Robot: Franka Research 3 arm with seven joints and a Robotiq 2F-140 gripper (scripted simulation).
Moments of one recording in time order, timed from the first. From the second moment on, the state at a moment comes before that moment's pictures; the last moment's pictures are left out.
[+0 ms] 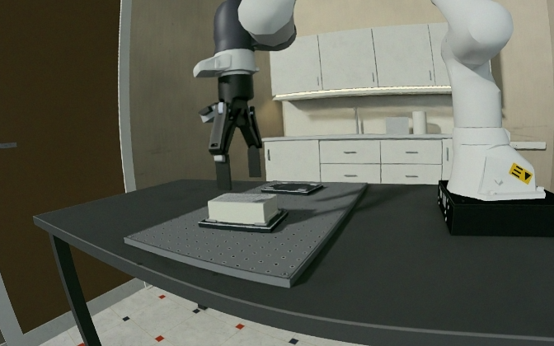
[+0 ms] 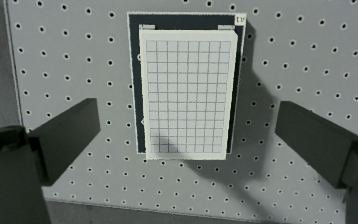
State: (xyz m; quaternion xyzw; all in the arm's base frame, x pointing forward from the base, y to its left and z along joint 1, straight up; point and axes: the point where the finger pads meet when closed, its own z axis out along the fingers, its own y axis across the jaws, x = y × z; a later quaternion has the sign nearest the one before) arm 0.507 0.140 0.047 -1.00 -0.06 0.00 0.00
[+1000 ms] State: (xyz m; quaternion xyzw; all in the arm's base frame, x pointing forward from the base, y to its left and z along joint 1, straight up) arm 0.506 0.140 0.003 -1.00 -0.06 0.00 0.00
